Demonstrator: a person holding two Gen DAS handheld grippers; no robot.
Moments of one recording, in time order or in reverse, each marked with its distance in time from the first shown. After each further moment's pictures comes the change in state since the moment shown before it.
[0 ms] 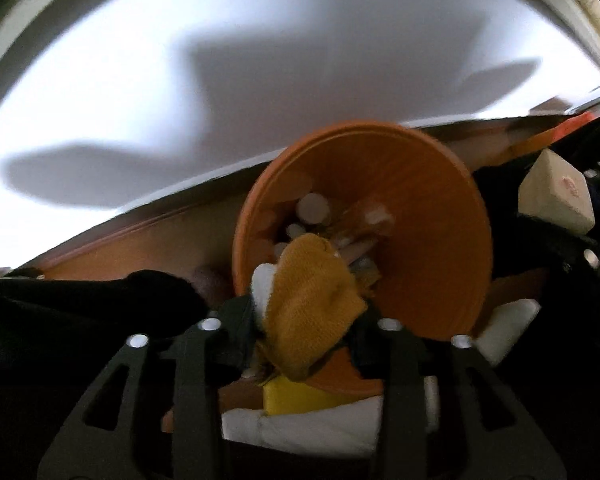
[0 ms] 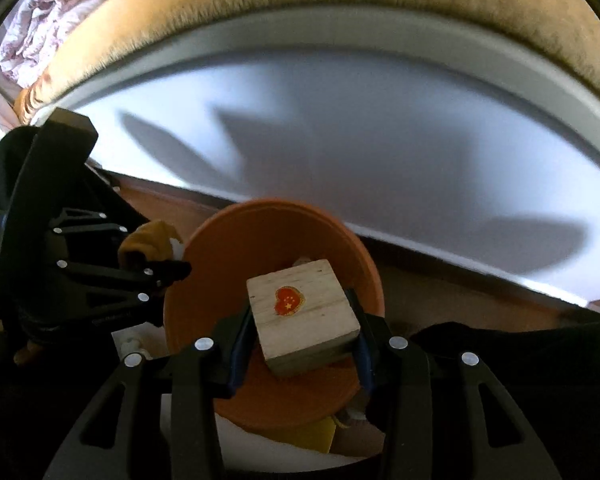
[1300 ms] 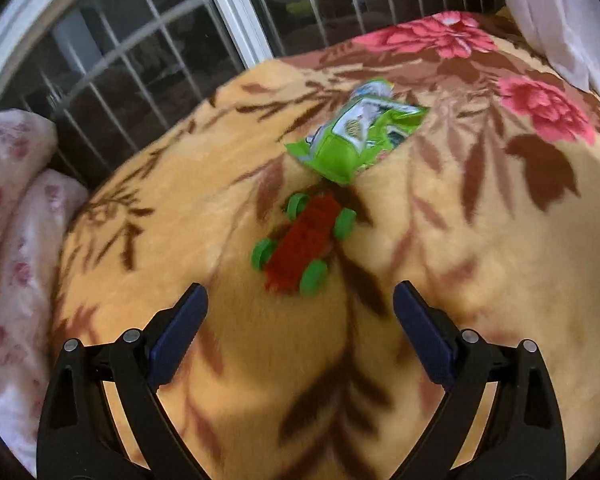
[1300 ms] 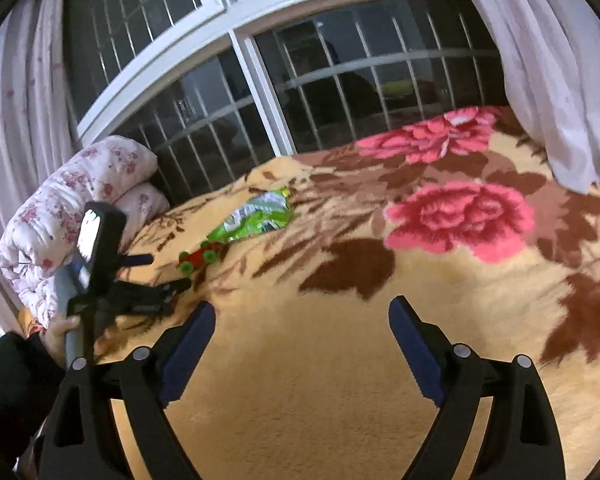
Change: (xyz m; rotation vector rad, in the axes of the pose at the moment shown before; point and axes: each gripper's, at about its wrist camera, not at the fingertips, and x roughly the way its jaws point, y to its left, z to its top) left arm -0.172 0.150 0.284 0.137 -0.628 0.303; right arm -0.134 -0.092 0.201 0.205 -0.753 0.033
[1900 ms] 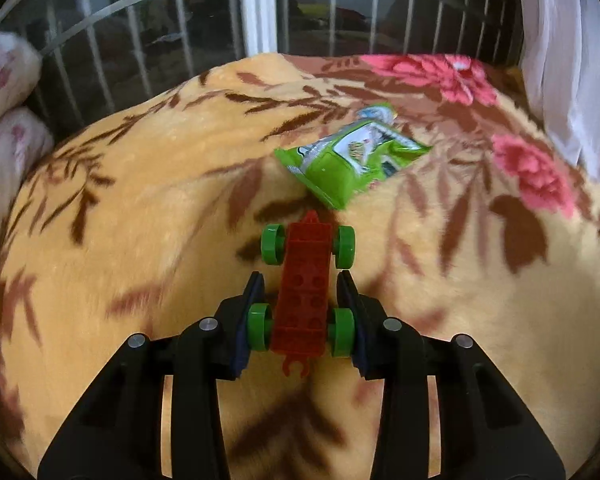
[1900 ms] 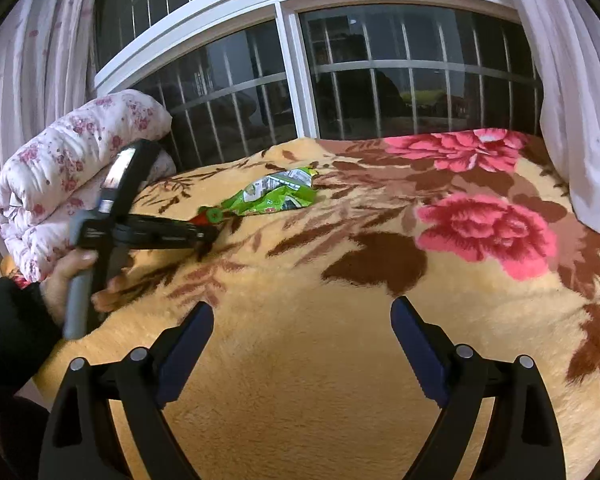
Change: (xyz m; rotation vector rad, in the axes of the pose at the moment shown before) left arm -0.008 0.011 -0.002 -0.230 -0.026 -0.189; right arm 0.018 0.038 -0.015 -0.171 0.004 -0.029
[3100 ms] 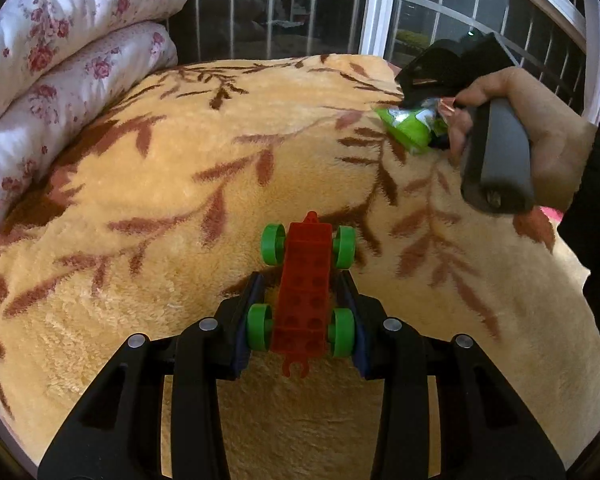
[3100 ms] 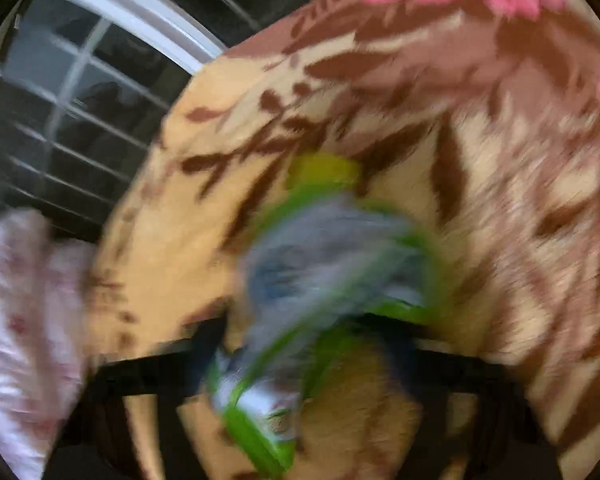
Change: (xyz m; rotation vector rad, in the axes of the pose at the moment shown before) left arm -0.063 0.003 -0.100 -0.323 -0.043 0.209; right arm 0.277 0.026 0.130 0.581 0.436 -0.111
